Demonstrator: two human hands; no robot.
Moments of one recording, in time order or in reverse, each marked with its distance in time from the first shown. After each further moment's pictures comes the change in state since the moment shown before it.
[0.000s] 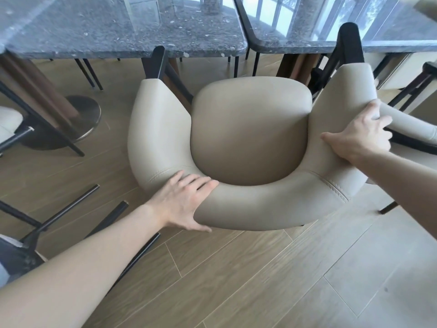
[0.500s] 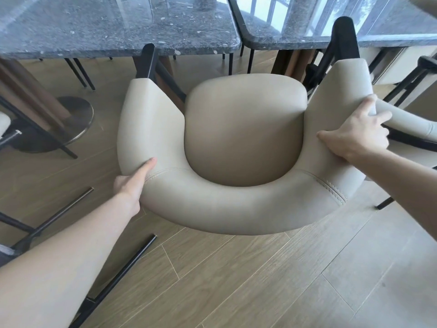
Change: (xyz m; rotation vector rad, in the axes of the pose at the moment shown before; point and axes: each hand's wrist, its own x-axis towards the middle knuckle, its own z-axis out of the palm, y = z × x) left_hand -0.001 -0.062 0.023 -1.591 0.522 -1.519; right_hand 0.011 0.005 0.006 -0.035 0.044 0.005
